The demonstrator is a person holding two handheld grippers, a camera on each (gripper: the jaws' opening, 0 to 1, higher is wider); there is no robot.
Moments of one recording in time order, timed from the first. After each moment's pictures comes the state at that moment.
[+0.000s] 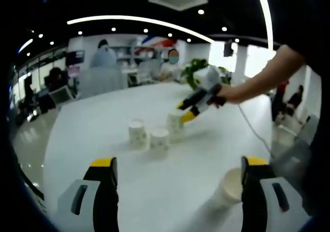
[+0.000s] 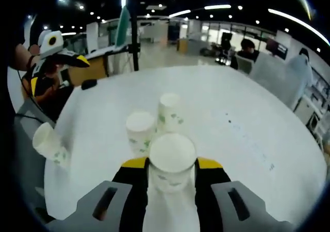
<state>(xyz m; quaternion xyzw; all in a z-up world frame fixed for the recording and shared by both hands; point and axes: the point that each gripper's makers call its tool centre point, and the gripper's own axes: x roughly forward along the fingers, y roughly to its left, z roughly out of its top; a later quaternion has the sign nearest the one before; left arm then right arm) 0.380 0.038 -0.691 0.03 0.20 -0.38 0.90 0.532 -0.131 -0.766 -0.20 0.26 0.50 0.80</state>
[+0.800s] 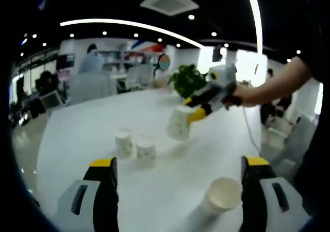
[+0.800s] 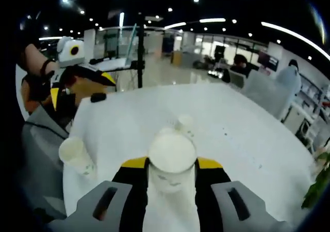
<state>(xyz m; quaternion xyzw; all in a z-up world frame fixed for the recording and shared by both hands) 0.373 0.016 -0.675 0.03 0.19 -0.43 0.88 0.463 -0.132 -0.696 -0.19 0.21 0.49 0.82</state>
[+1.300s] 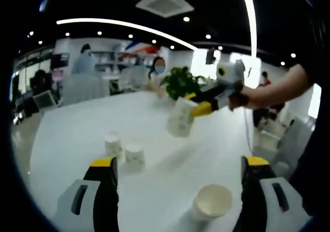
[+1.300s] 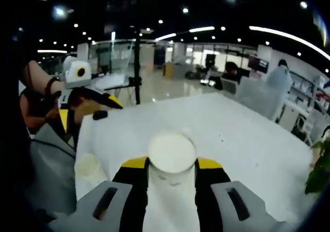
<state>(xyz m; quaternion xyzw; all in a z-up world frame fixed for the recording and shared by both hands) 0.363 -0.004 -0.666 0.00 0.18 -0.46 0.87 0.438 -0.142 -0.654 -0.12 0.17 0.46 0.86</state>
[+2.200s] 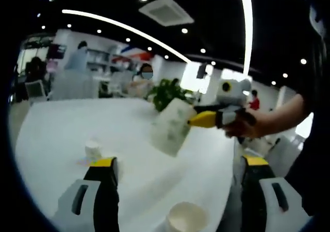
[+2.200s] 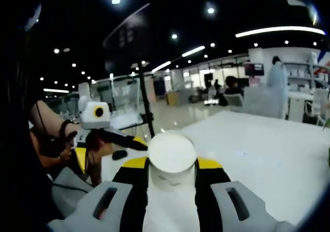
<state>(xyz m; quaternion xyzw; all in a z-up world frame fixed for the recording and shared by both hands) 0.345 -0.034 -0.638 -0.08 0.17 -0.50 0.84 0.391 -0.095 -0.609 0.03 0.12 0.49 0.86</state>
